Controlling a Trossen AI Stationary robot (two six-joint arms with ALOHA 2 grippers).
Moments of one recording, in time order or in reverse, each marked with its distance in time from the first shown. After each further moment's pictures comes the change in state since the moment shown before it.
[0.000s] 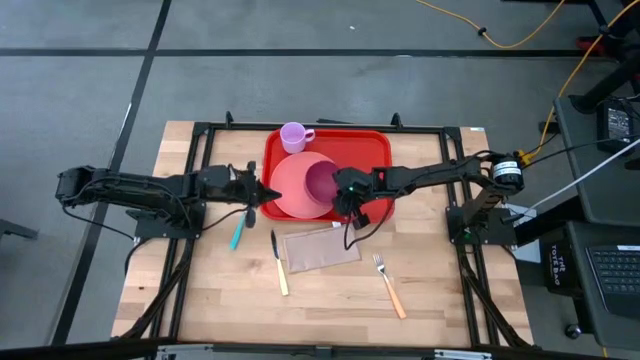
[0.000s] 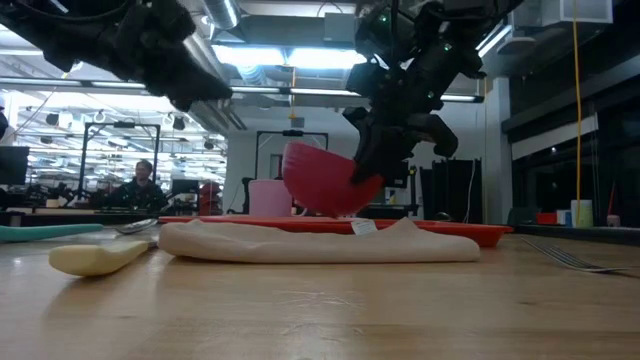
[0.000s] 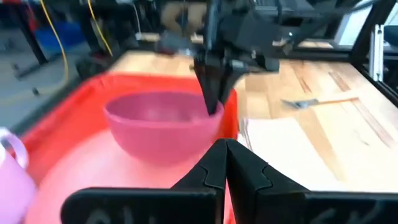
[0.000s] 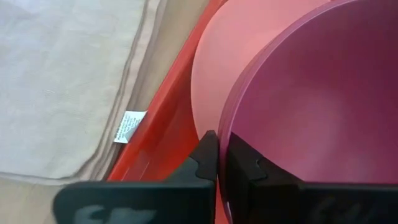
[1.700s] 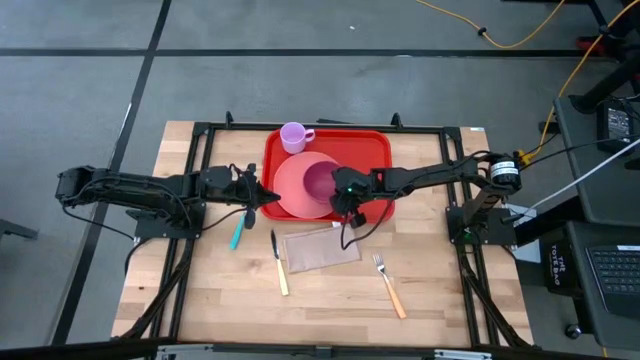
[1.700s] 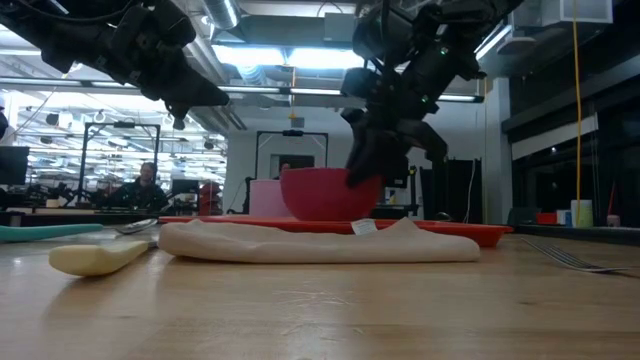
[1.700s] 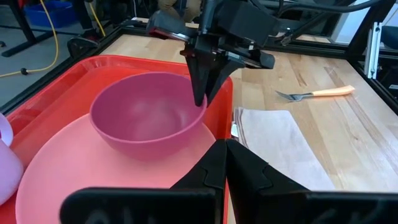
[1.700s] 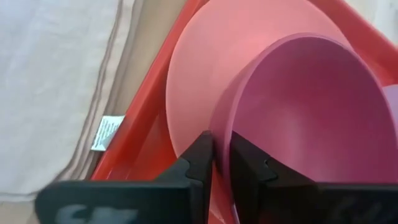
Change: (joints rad) left arm 0.001 0.000 0.000 -0.034 0.013 -0.050; right arm 0.000 0.020 0.000 0.047 0.061 0.021
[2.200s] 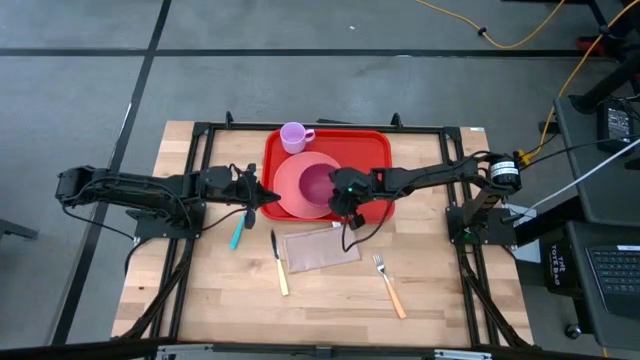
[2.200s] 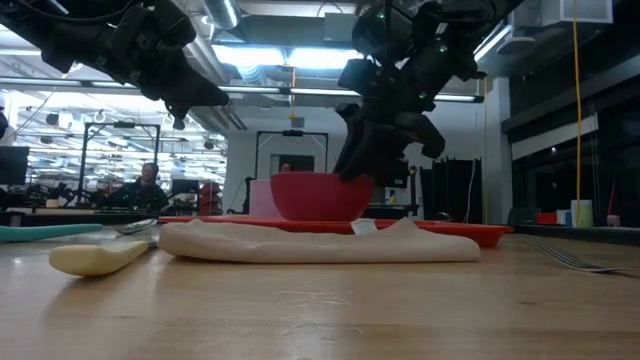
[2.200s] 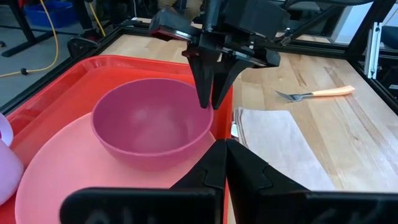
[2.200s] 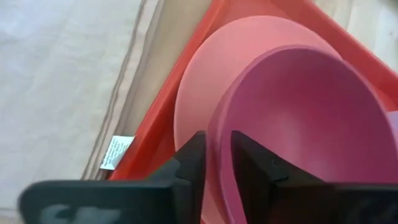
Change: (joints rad) left arm 0.000 0.000 0.000 0.000 0.000 0.000; right arm 0.001 0.000 0.000 0.041 -0.060 -0.022
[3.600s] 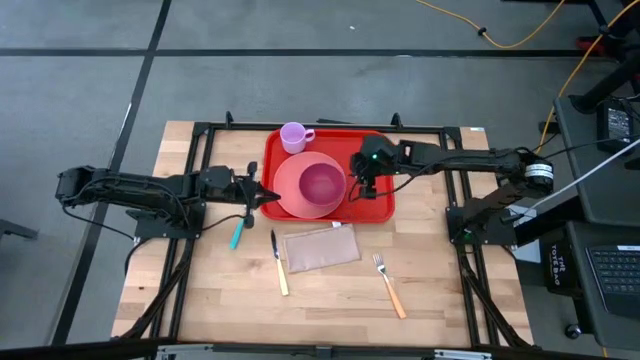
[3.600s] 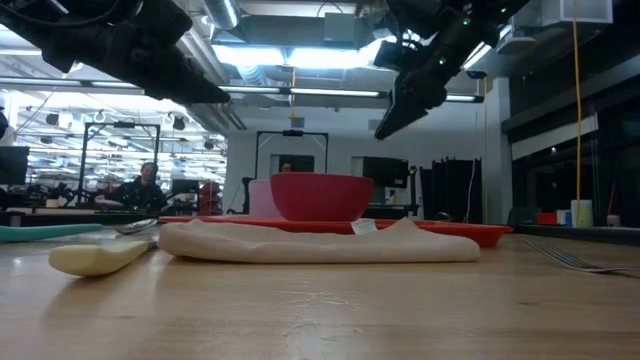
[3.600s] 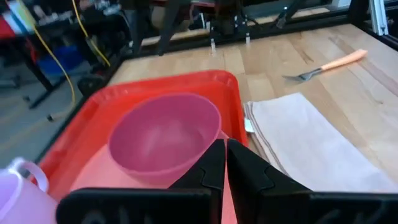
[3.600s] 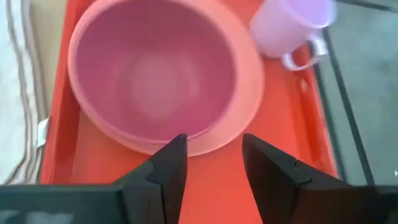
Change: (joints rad) left arm 0.000 0.000 0.000 0.014 0.000 0.276; right arm -0.178 -0.267 -0.002 -0.232 0.111 0.312
